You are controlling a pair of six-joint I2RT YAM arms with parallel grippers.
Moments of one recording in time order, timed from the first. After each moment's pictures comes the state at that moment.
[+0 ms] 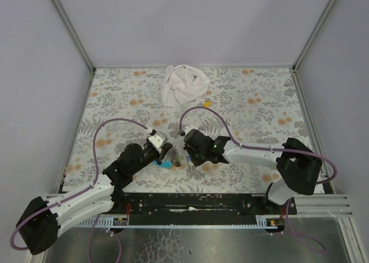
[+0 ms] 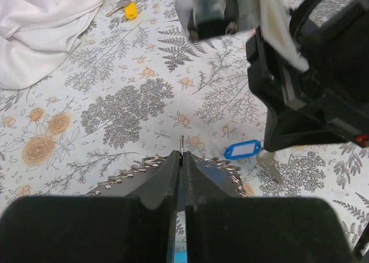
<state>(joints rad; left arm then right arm) -0.77 0.75 0.22 0.32 0.03 0.04 1.05 1.61 0.93 -0.36 0.10 0.43</state>
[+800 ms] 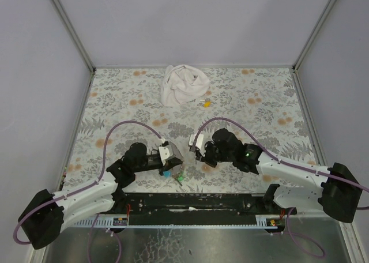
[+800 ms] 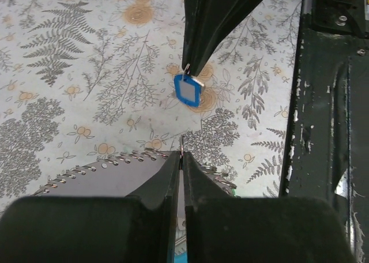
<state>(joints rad) -0.77 0.83 0.22 0.32 0.50 0.16 0.96 1.15 0.67 -0.17 -0.23 -0.28</state>
